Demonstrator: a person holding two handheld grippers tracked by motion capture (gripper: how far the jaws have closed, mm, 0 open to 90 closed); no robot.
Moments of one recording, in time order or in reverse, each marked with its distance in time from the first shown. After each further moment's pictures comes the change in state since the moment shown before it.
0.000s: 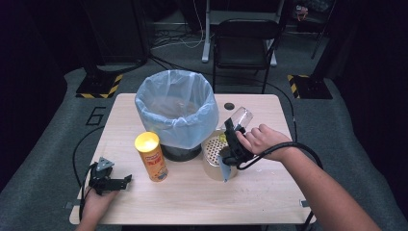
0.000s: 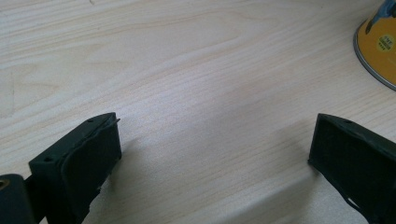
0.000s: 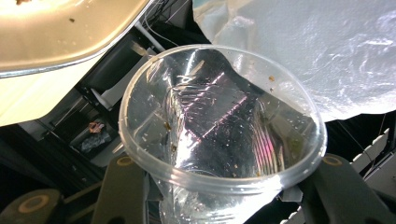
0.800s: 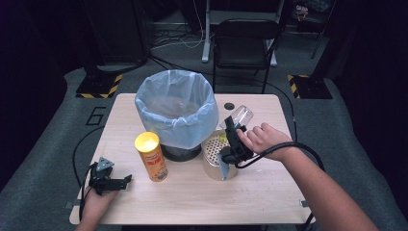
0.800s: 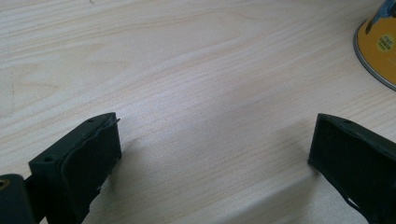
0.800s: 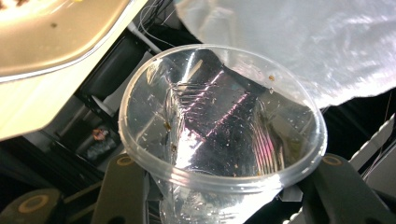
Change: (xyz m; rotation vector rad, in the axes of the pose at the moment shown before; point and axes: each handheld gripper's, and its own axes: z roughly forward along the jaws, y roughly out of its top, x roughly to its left) left arm 0.000 0.000 0.000 0.000 0.000 0.000; right arm -0.011 -0.006 0.001 -0.010 0.002 0.033
